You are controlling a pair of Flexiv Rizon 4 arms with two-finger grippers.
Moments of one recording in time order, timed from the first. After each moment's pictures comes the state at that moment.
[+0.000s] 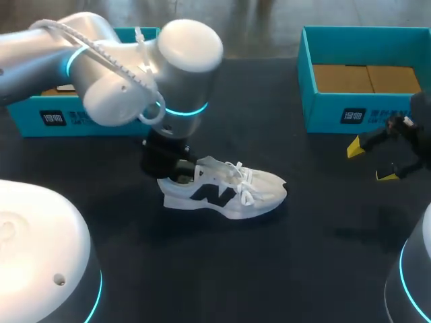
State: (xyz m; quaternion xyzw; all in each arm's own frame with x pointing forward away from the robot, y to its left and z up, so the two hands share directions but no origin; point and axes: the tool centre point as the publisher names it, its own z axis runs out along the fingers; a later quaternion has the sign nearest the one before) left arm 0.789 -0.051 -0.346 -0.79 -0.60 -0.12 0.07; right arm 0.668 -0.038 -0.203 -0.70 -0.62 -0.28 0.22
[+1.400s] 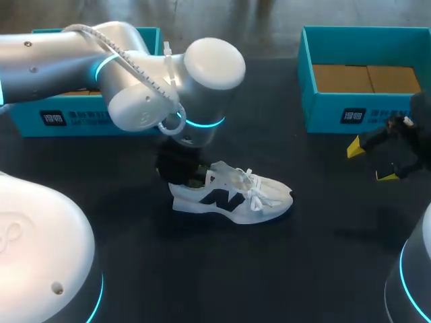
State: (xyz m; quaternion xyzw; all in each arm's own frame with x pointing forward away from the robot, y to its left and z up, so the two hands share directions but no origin) left arm 0.800 -0.073 -0.365 -0.77 -0.62 -0.14 0.06; right arm 0.668 -0.038 -0.203 -0.70 -0.62 -0.28 0.22
